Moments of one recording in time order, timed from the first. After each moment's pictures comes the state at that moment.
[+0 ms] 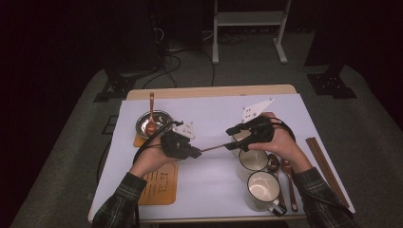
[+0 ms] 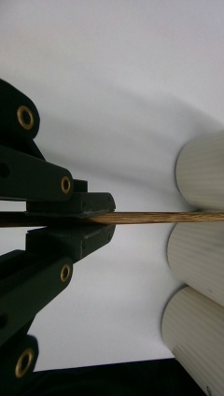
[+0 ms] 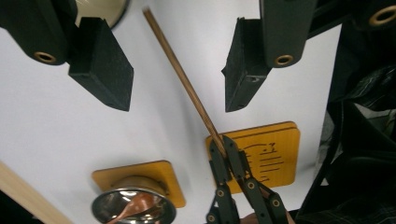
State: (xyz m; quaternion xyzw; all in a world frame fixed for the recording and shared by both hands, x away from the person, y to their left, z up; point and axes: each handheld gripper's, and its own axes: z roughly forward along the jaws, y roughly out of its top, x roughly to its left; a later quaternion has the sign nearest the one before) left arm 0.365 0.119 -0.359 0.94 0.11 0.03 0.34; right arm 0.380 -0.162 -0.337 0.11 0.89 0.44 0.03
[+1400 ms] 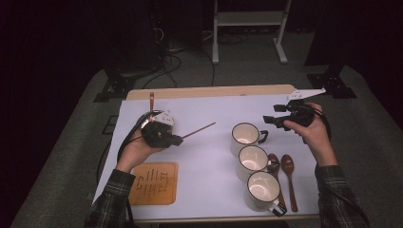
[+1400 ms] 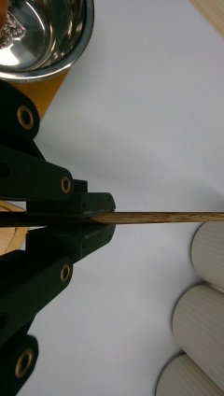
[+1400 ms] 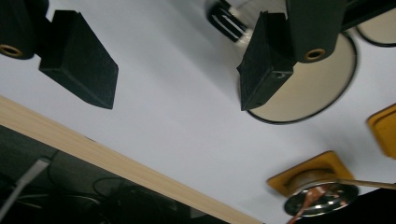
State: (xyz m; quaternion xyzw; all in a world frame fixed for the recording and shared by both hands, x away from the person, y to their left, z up) left arm 0.386 0.171 -0.349 0.92 0.20 0.08 0.34; right arm 0.424 -0.287 -0.353 0.36 0.80 0.45 0.16
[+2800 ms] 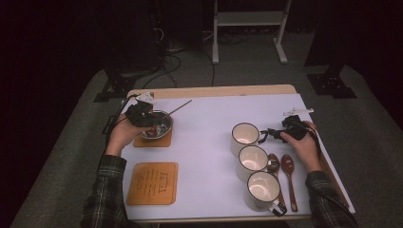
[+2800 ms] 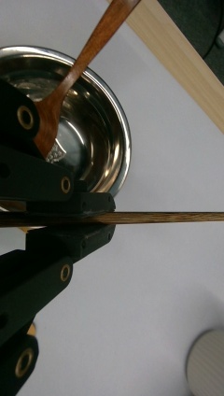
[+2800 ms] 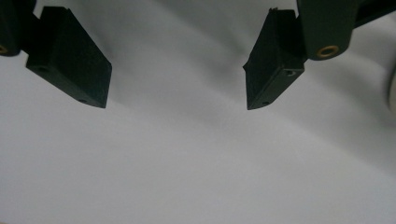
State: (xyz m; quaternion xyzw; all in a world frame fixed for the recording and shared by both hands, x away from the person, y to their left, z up) left arm 0.453 0.226 -0.347 0.90 0.28 0.13 0.31; right arm 0.449 -0.307 -0.459 0.48 0.78 0.36 0.20
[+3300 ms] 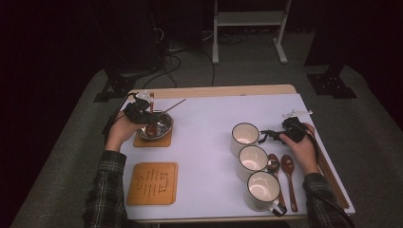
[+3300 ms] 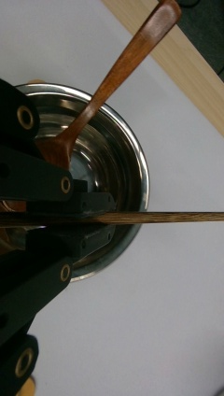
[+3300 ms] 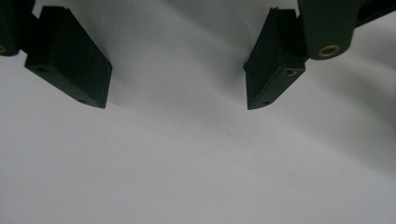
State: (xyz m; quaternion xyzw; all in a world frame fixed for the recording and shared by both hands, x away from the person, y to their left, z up) left arm 0.476 0.241 -0.362 0.90 0.30 0.14 0.29; right arm 0.447 -0.305 -0.465 0.48 0.77 0.35 0.21
